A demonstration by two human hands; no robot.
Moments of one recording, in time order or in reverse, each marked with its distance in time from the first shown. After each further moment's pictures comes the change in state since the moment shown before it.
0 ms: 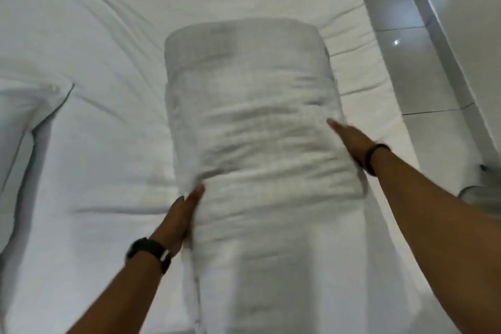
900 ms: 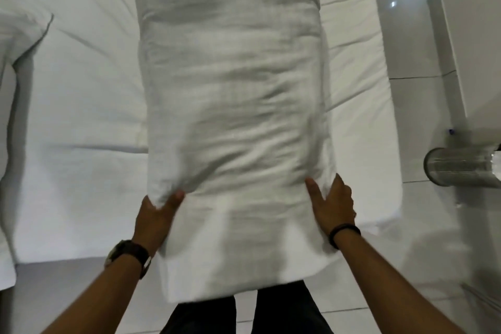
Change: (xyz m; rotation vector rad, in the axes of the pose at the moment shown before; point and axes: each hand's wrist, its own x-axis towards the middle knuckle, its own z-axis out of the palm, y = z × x) left_hand -0.112 -0.085 -0.022 0.380 0.391 0.198; right_hand -0.184 0.182 0.072 -0.475 0.389 0.106
